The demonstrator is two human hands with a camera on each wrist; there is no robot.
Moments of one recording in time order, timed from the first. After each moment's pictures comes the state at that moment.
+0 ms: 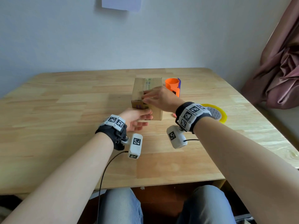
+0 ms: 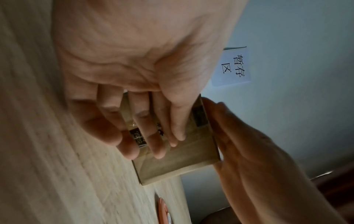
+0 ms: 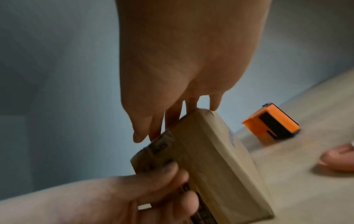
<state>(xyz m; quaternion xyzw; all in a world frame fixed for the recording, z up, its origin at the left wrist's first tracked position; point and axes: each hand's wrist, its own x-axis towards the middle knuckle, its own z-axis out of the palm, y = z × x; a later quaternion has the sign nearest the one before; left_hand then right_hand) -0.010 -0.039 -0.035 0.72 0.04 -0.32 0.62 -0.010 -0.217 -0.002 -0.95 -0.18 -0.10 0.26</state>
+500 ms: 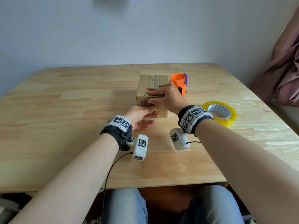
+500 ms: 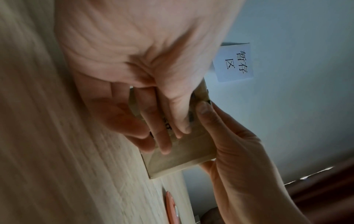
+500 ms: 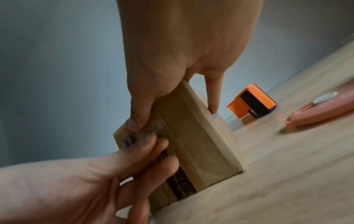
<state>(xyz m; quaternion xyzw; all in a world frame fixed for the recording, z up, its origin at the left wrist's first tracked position) -0.010 -0.042 -0.047 0.71 0.03 -0.28 0.64 0.000 -0.222 -0.035 -0.91 -0.09 -0.16 0.36</state>
